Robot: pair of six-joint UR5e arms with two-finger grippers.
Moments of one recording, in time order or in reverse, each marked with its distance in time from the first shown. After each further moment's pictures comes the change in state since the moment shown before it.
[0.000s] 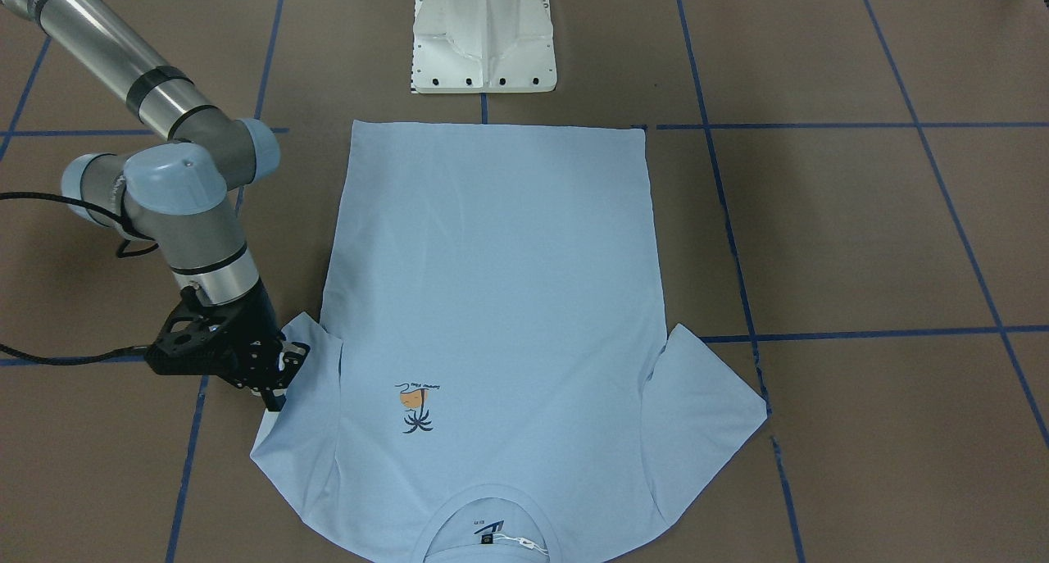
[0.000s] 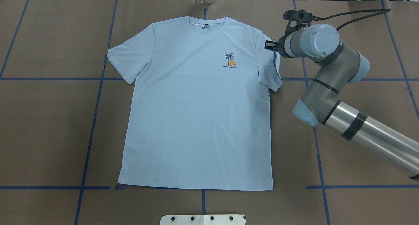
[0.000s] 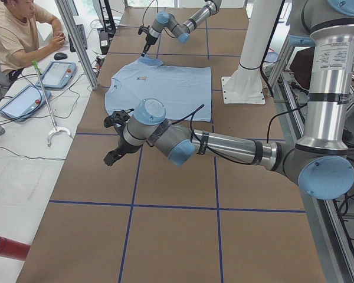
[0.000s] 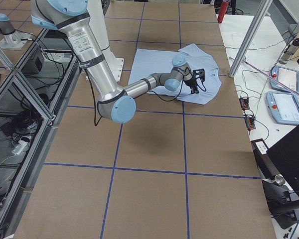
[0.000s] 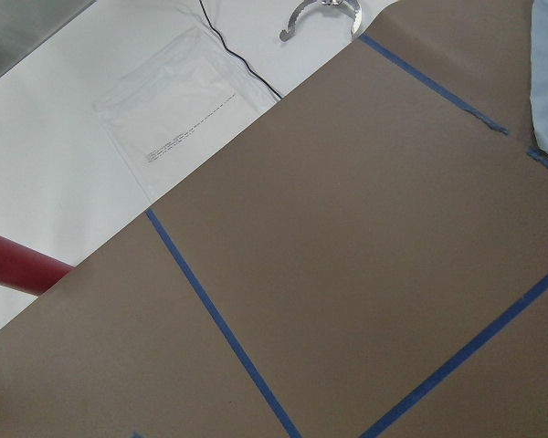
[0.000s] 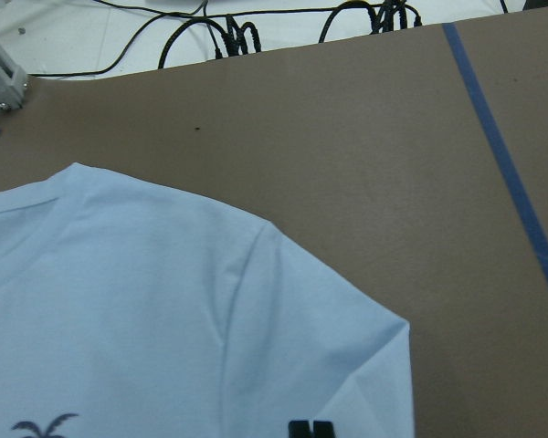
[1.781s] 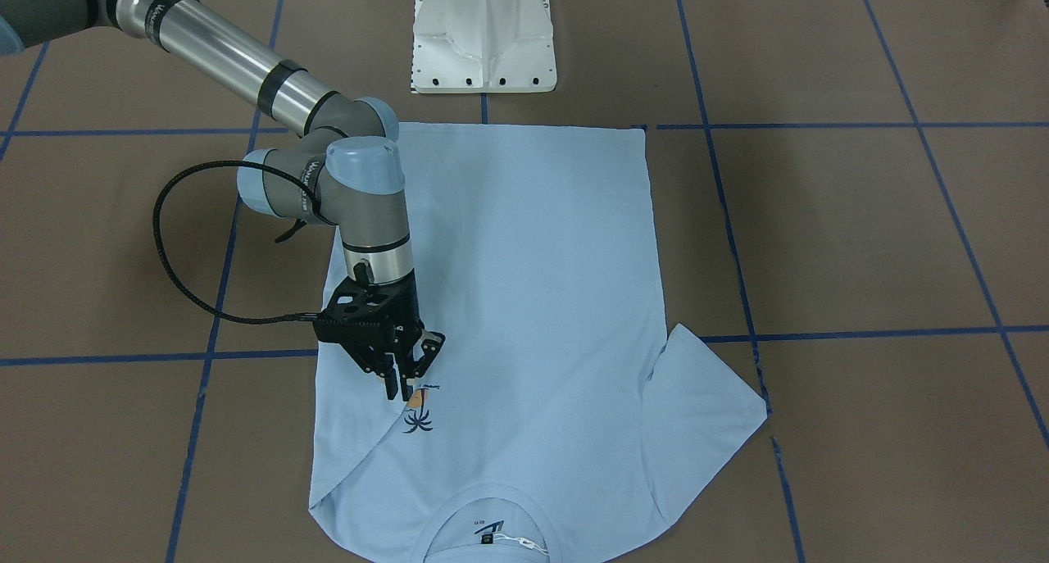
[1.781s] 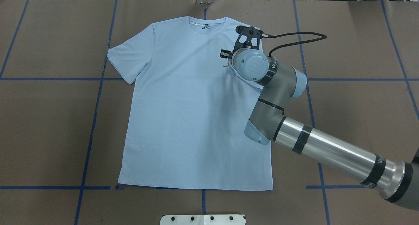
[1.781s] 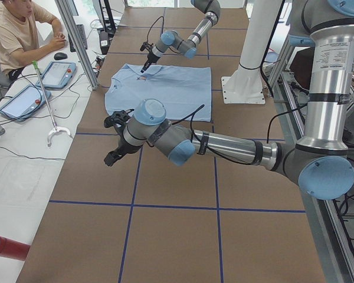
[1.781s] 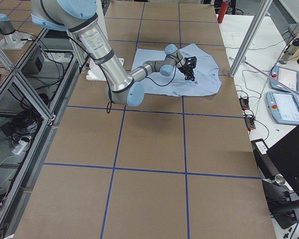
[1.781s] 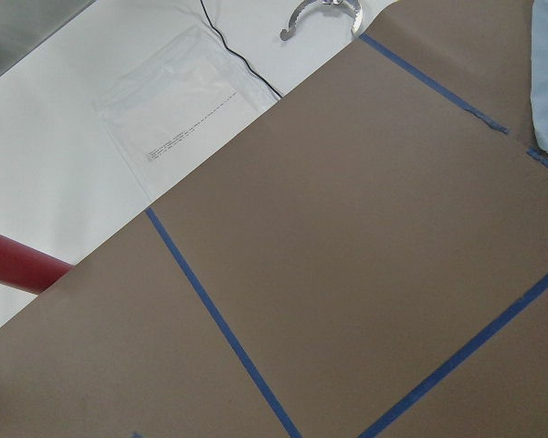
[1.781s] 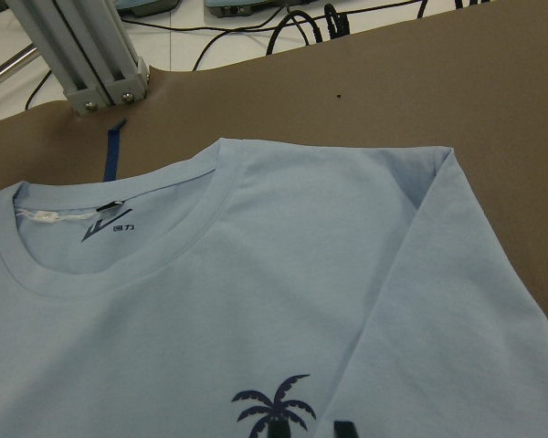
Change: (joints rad) left arm 0.000 0.000 -0.001 0.000 0.000 -0.002; right arm -0.137 0.196 -0.157 -0.048 -0.228 0.162
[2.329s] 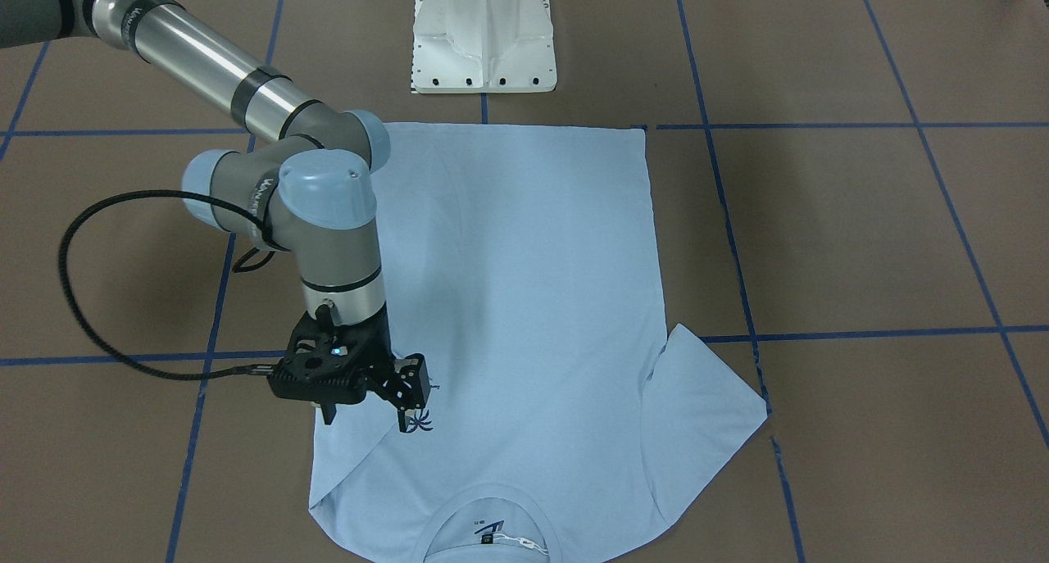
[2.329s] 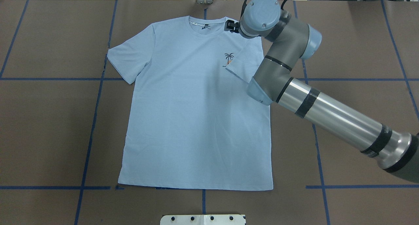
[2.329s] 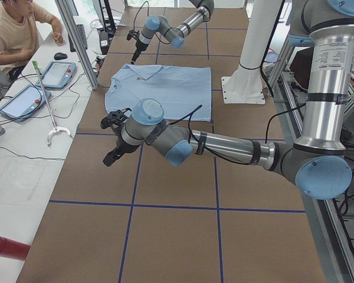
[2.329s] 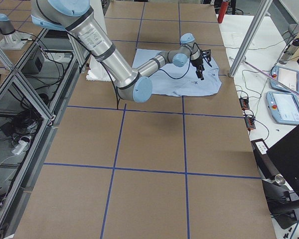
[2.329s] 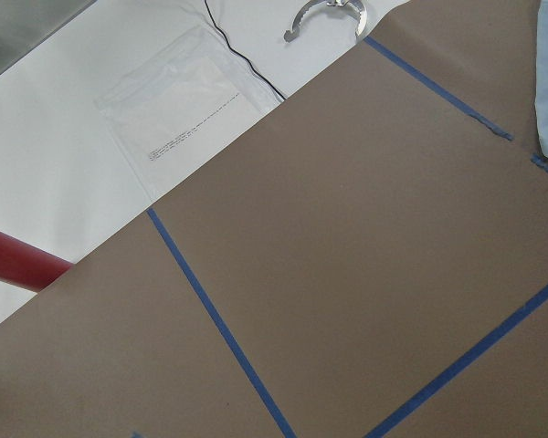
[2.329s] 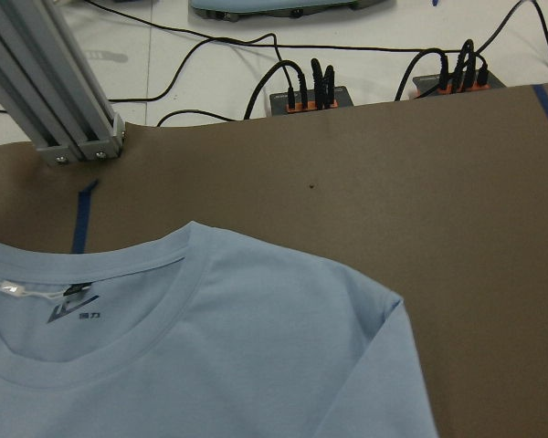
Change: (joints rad) left arm 0.004 -0.022 0.030 -0.038 0.001 -0.140; right arm 0.196 0.075 0.004 -0.194 0.296 -0.268
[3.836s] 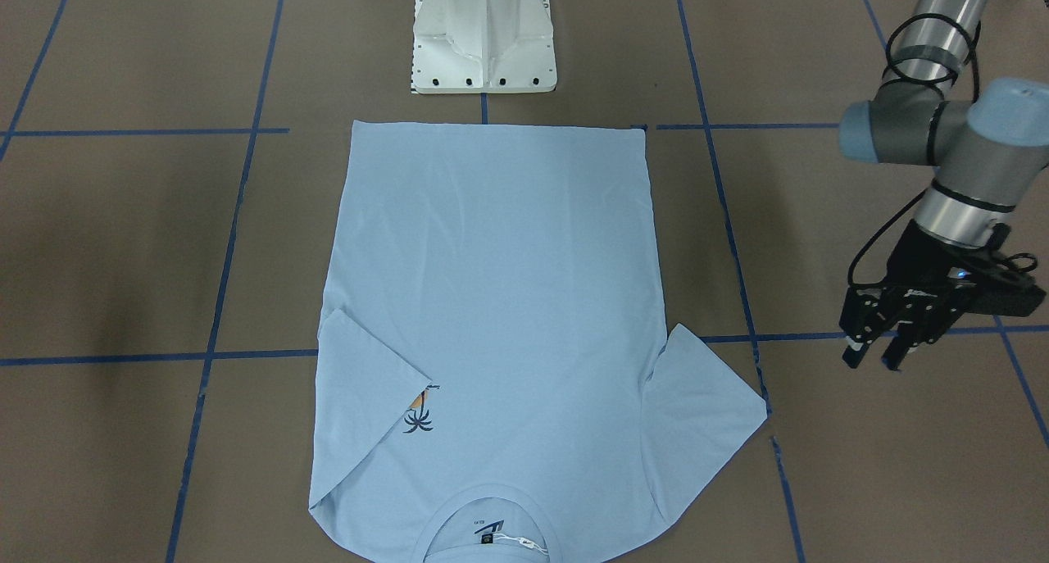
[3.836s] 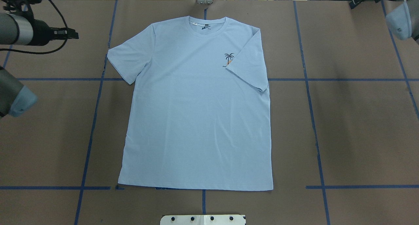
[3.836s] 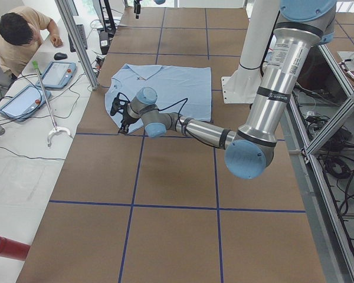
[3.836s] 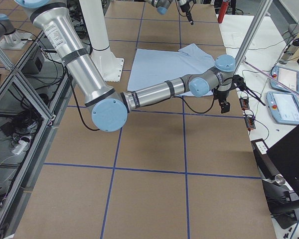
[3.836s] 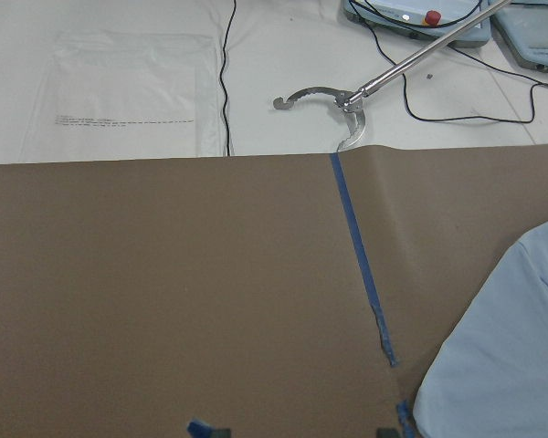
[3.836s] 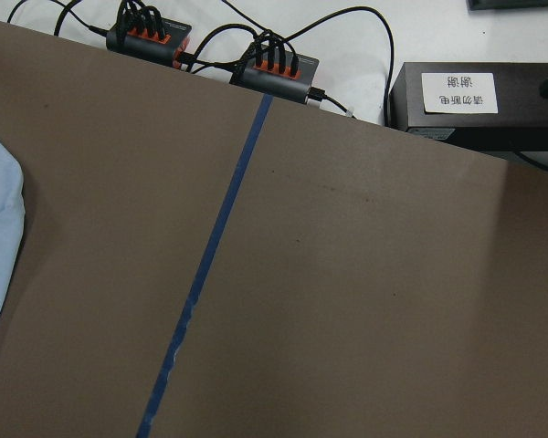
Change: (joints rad) left arm 0.543 -0.271 0.224 -0.243 0.423 -1.039; right arm 0.490 -0.305 0.116 -0.076 0.589 -0.814
